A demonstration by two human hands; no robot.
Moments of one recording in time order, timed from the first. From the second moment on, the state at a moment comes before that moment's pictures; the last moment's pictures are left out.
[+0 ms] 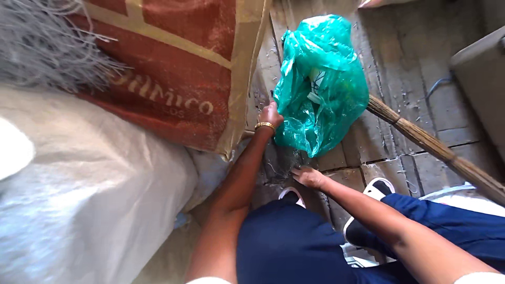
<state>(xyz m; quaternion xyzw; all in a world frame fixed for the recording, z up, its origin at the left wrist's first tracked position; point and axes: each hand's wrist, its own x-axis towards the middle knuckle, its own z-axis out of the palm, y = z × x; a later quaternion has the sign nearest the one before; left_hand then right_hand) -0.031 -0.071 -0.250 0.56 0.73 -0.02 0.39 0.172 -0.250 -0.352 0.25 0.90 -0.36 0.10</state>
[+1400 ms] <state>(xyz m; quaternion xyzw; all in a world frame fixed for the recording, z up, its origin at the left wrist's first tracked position) -0.044 -0.064 -0.204 0.52 0.73 0.29 0.33 0.135 -0.218 -0.352 0.39 0.86 -0.26 0.19</state>
